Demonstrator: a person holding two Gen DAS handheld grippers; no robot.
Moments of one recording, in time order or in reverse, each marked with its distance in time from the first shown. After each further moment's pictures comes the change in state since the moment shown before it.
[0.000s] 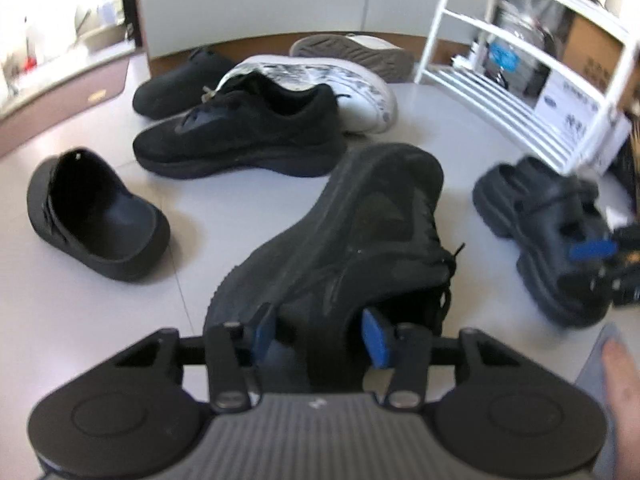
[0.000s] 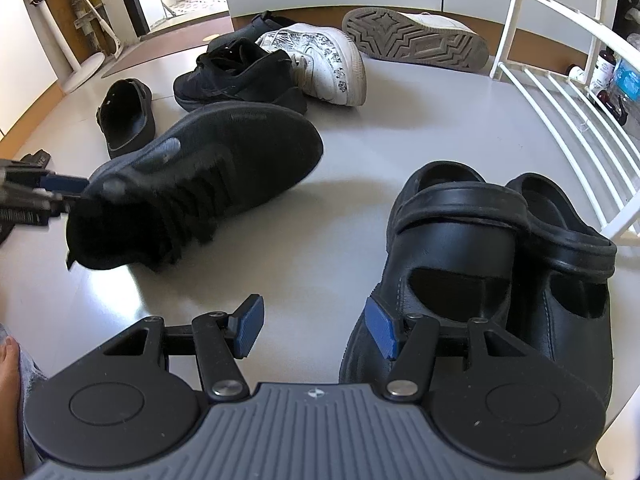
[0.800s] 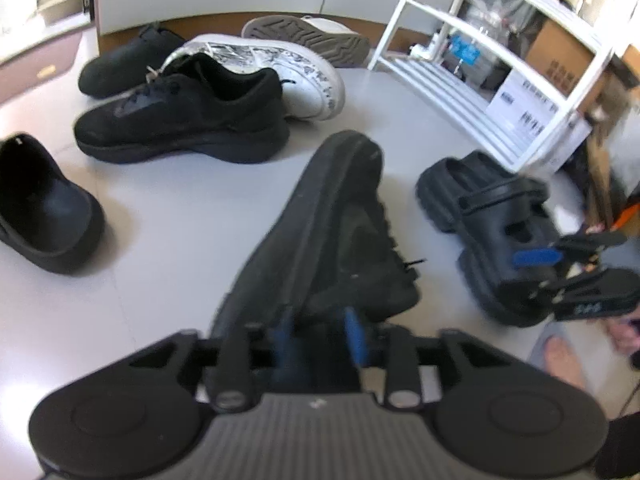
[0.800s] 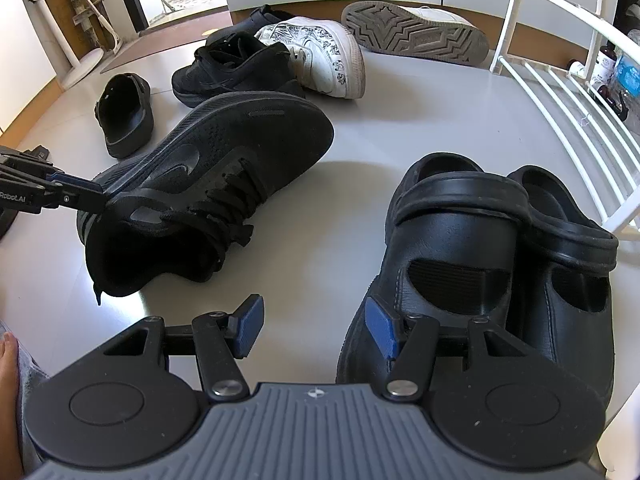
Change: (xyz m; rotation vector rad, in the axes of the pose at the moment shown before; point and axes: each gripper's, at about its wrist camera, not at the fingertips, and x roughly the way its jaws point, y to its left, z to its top) left arm 0.003 -0.020 0.007 0.001 0.056 -0.202; right arm 0.002 0.000 -0.002 -0.004 0.015 0.004
